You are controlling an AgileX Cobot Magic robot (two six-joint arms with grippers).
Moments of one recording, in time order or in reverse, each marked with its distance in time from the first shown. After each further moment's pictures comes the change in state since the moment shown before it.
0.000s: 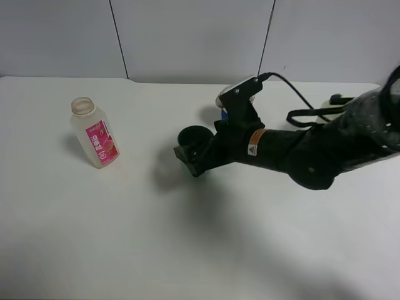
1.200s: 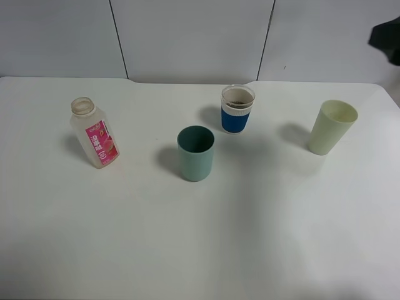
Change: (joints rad) left arm 0.000 0.000 0.000 0.000 0.000 0.000; right arm -0.611 -0.988 -0.001 0.065 0.830 -0.029
